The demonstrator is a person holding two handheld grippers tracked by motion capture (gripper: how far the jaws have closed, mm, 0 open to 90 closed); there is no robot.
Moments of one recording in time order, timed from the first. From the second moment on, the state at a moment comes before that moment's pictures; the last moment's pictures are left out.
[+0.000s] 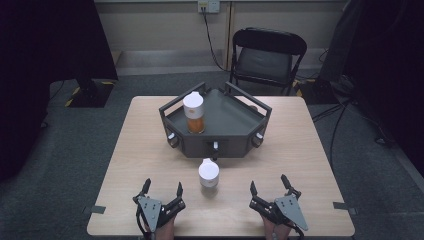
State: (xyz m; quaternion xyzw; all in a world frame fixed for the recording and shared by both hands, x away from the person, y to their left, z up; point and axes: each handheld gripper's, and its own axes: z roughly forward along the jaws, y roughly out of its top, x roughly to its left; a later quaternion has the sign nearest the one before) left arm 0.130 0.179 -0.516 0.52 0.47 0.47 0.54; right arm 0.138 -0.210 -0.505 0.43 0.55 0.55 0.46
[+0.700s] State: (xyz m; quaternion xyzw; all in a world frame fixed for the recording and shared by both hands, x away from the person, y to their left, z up) left arm 0.130 0.179 -0.516 0.52 0.47 0.47 0.54; right arm 0.134 -0.193 -0.480 0.39 0.56 0.59 0.43
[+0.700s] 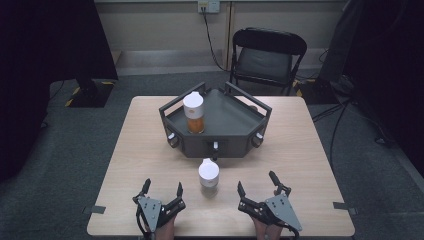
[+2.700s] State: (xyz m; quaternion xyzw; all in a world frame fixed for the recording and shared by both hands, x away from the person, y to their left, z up) left arm 0.130 0.179 -0.516 0.52 0.47 0.47 0.54; right arm 0.175 -0.107 -0.467 0.37 0.62 0.58 0.37
